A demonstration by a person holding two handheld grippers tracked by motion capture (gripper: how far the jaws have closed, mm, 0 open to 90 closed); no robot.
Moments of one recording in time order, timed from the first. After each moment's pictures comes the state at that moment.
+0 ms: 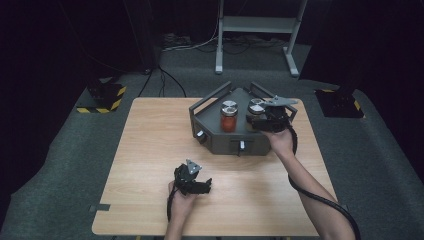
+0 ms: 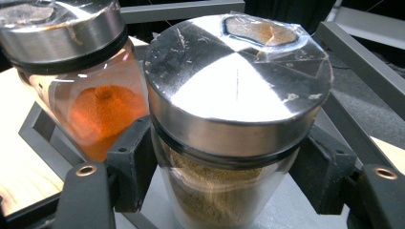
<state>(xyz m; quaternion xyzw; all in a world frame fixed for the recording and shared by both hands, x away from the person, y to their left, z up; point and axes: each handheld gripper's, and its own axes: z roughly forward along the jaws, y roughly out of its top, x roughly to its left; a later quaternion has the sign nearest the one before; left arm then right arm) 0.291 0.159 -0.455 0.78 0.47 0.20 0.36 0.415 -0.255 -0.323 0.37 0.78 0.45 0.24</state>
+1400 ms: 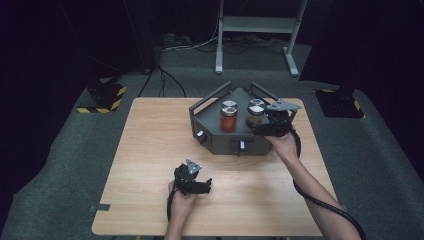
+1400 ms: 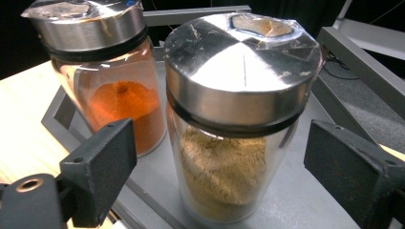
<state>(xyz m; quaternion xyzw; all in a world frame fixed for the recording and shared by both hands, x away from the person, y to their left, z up) 0.291 0.159 -0.455 0.78 0.47 0.20 0.36 0.401 -0.268 -0.330 0.36 0.77 0.47 0.24</state>
